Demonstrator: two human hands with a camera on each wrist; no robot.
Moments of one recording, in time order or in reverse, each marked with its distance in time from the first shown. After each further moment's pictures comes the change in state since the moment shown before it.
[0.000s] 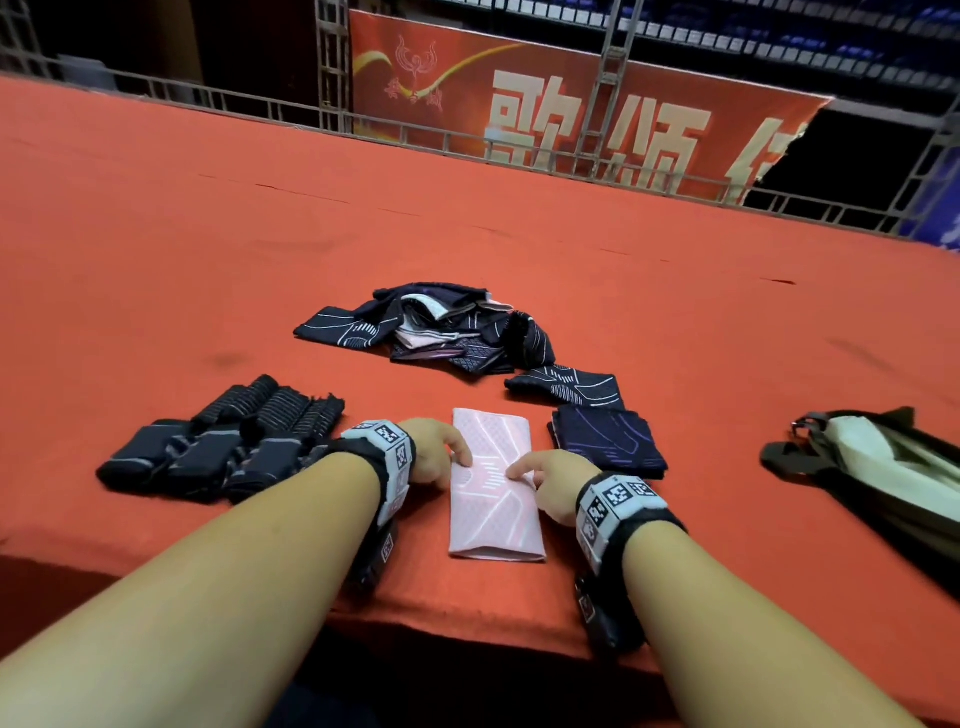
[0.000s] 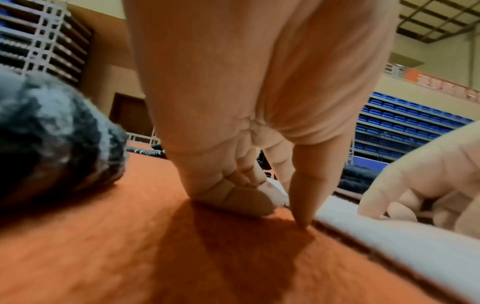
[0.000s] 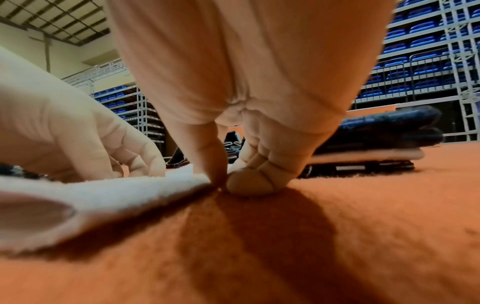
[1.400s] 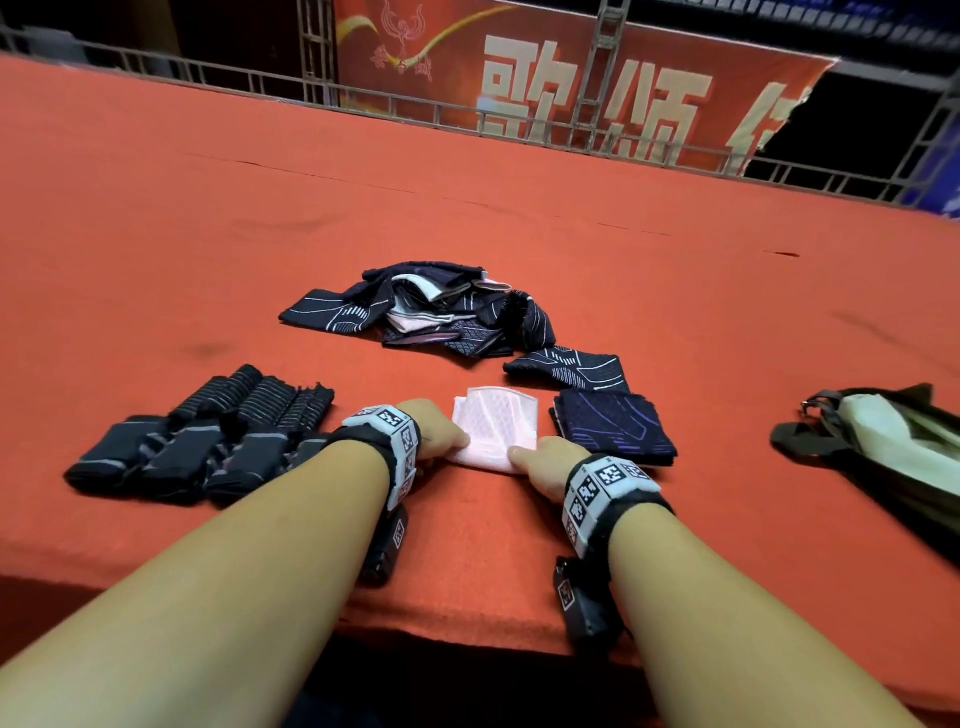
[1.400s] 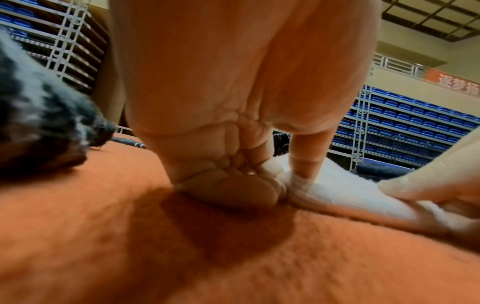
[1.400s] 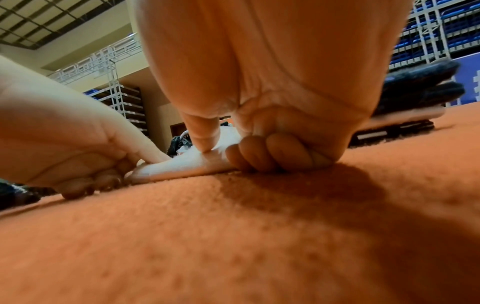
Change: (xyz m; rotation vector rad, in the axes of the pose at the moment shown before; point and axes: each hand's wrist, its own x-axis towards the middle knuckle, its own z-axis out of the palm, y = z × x) left_hand 0.022 0.008 0.000 -0.136 0.109 -0.246; right_hand 0.033 -0.004 0.011 0.079 0.069 0.229
